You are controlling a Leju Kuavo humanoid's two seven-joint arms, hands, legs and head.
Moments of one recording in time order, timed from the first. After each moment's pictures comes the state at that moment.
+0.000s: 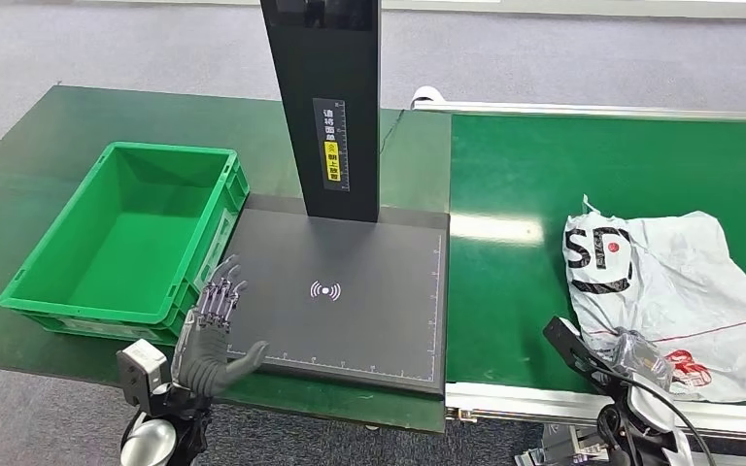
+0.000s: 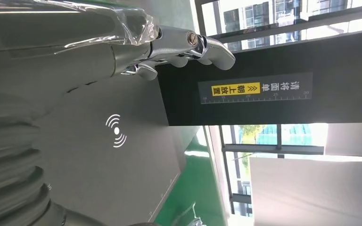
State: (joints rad) left arm 0.01 -0.15 -0.08 -1.38 -0.10 -0.22 -0.55; right arm -0.28 -0.17 -0.12 -0.80 1.25 0.01 0.32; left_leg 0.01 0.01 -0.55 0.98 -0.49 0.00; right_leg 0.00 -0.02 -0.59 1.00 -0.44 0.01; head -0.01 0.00
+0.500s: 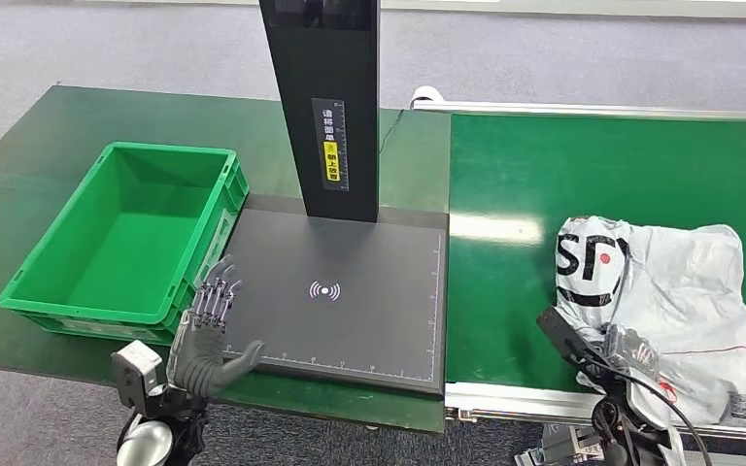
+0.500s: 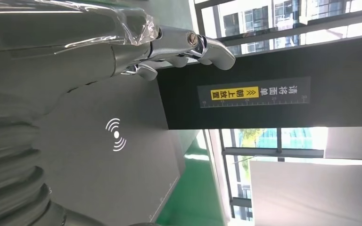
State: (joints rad) left arm 0.02 -0.15 -0.06 -1.40 -0.11 -0.23 -0.55; right arm -0.28 -0.14 -0.15 -0.83 1.13 -0.03 0.17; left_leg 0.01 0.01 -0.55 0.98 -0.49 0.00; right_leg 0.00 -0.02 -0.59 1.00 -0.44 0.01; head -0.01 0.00
